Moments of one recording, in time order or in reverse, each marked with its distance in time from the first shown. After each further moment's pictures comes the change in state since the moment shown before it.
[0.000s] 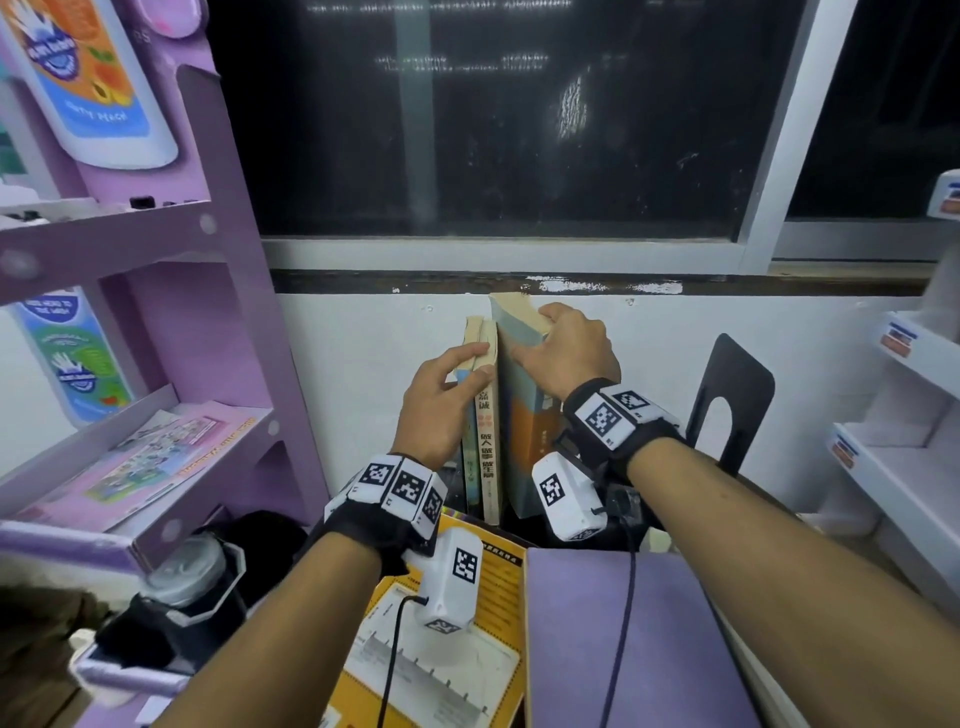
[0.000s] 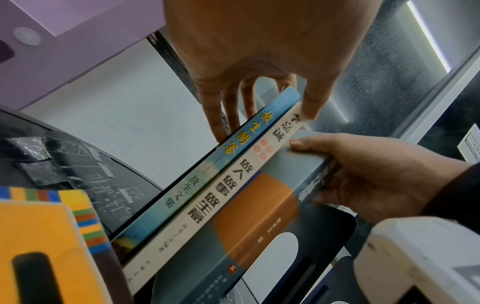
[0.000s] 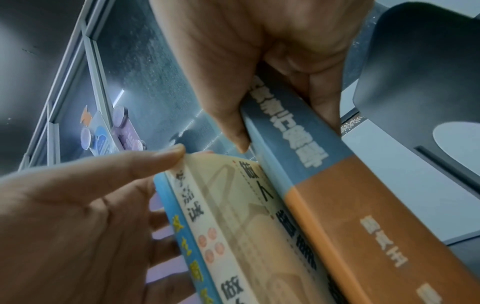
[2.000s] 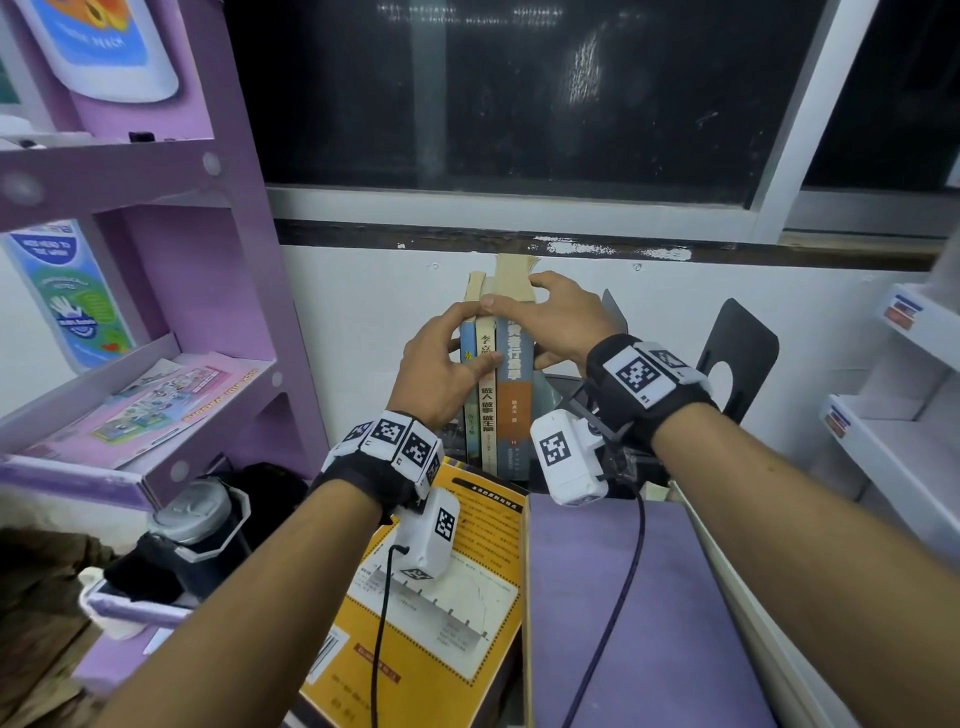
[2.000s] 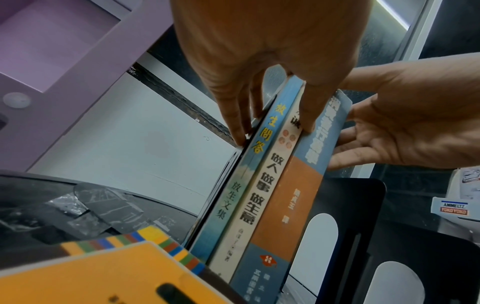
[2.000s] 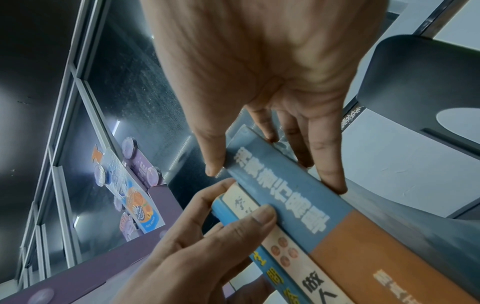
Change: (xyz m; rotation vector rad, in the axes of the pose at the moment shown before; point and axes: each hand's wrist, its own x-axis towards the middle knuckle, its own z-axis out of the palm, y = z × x) left_hand -0.012 -0.007 -0.012 0.250 -0.041 0.170; right_hand -0.024 -0.014 -0.007 0.254 -0.287 0.044
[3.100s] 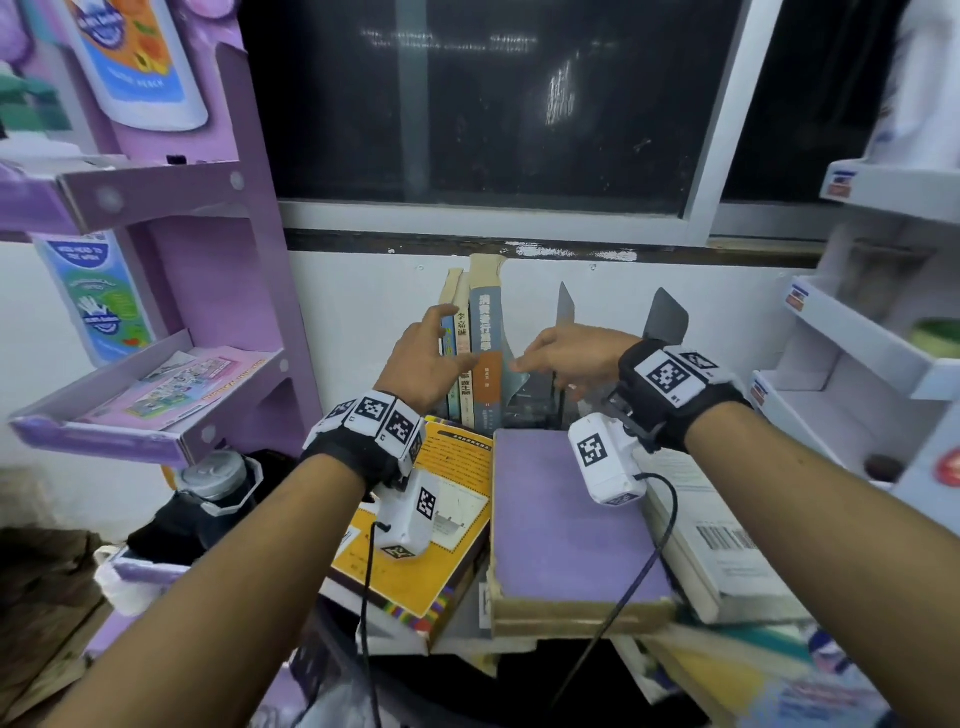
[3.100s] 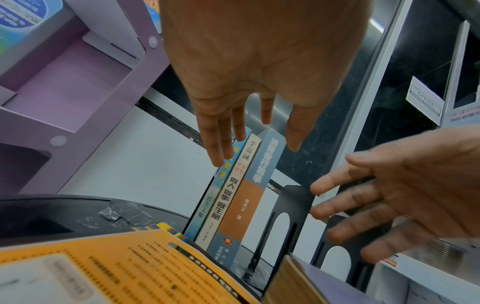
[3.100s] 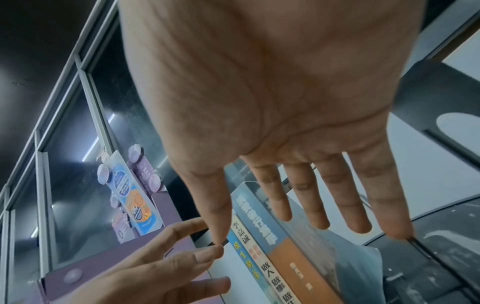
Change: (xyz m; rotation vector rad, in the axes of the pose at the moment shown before) left_hand -0.065 0.067 -0.021 0.239 -0.138 -0.165; right_hand -0.112 0.000 -0.053 -0.429 -0.356 0.139
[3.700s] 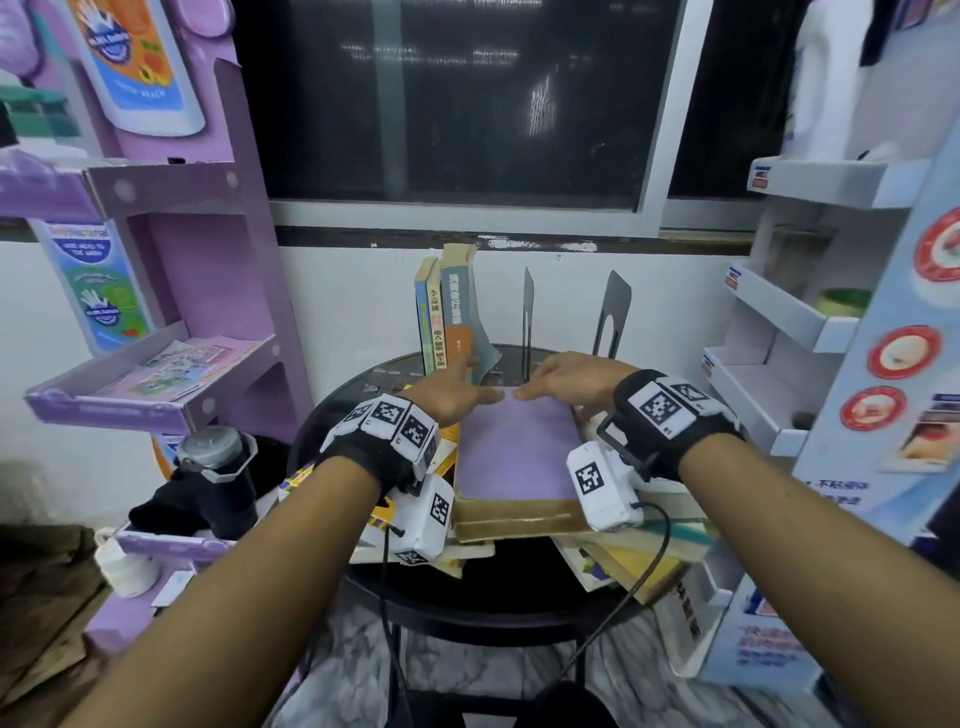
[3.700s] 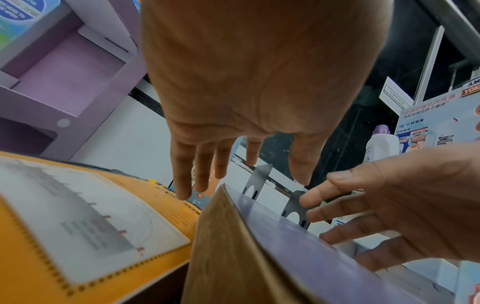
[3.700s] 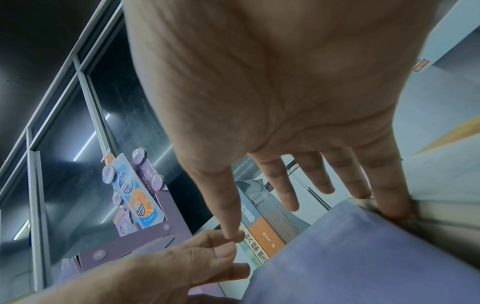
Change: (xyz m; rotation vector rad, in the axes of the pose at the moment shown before) left_hand -0.081 0.038 0.040 0.006 -0.404 -0.212; right_hand -0.087 0.043 0.033 -0.060 0.032 0.047
